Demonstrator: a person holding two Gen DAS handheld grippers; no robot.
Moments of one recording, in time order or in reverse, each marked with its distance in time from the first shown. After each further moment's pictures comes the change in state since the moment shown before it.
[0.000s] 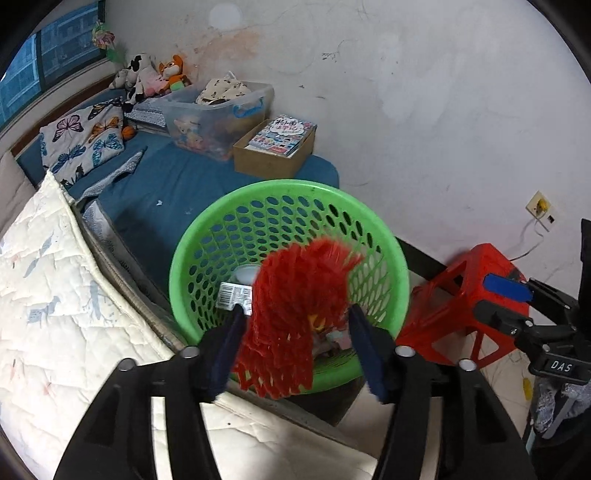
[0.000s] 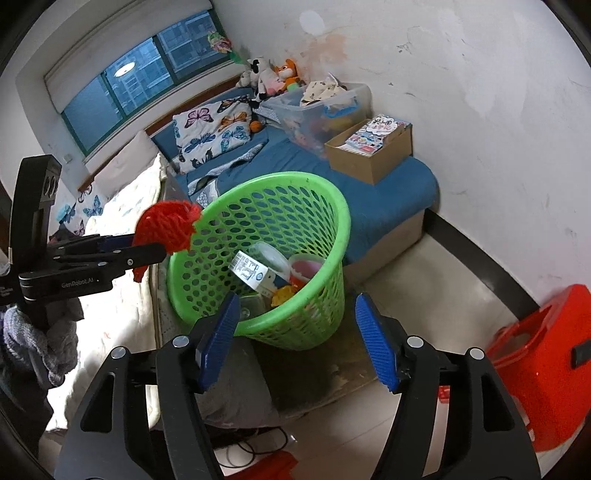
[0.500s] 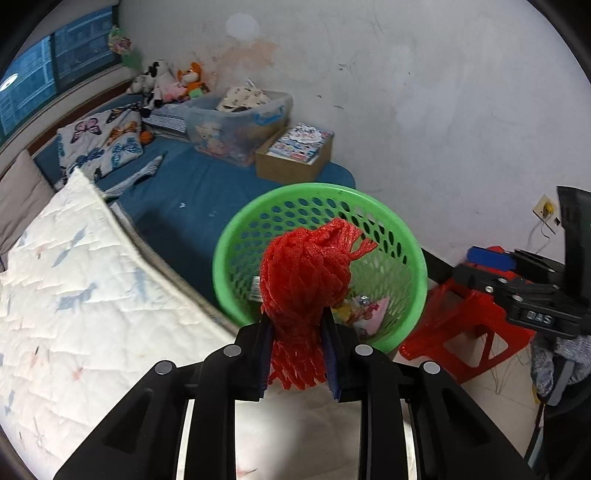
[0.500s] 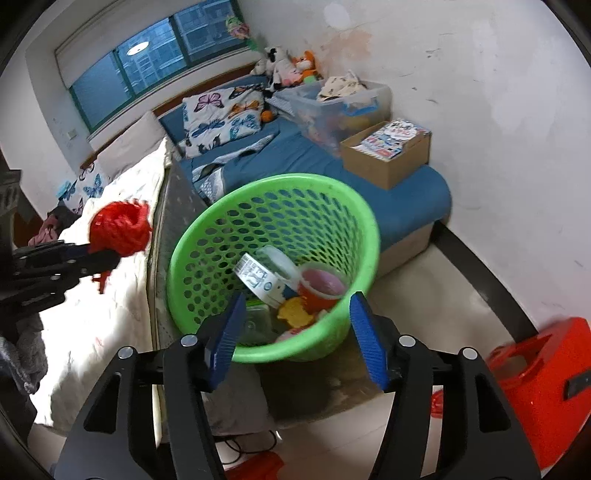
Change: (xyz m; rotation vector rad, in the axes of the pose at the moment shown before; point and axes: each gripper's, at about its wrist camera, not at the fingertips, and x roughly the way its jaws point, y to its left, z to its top) left arm -0.029 0.023 -0.015 -0.005 -0.022 0.058; right arm 0.023 0.014 0.018 -0.073 0.025 -0.008
